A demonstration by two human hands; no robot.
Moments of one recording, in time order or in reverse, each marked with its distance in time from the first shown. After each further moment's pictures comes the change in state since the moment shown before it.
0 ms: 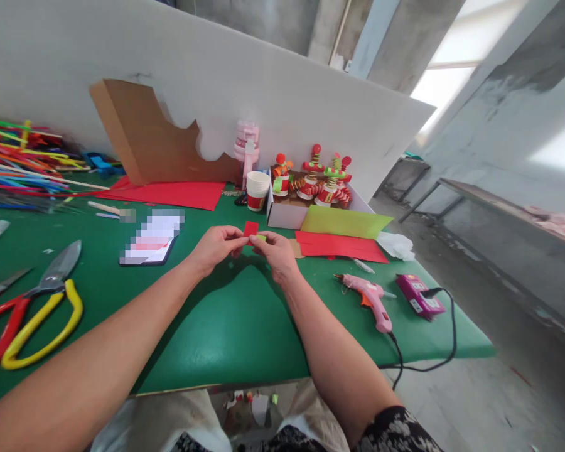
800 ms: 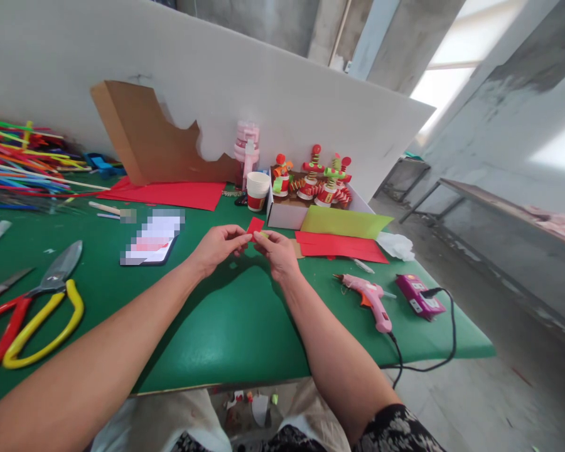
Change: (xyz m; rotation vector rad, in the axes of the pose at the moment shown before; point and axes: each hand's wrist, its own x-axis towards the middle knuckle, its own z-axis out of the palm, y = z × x) left_hand -0.001 0.003 0.001 -0.019 -0.008 0.028; right_hand 0.001 0.001 0.002 0.155 0.043 0.019
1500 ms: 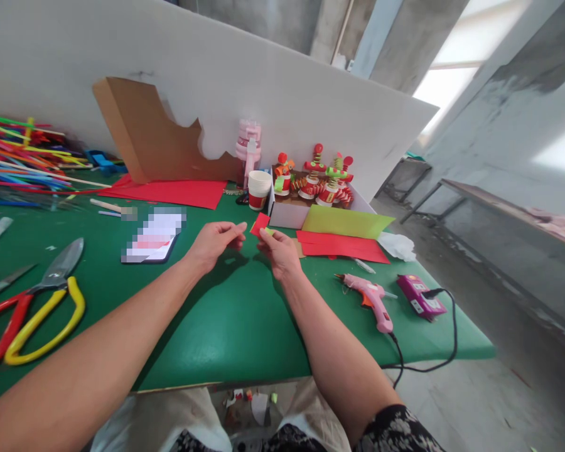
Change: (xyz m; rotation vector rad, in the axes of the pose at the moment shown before) left_hand 0.004 -0.007 -0.004 -0.065 0.136 -0.020; right_hand 0.001 -0.002 -0.001 0.042 0.033 0.046
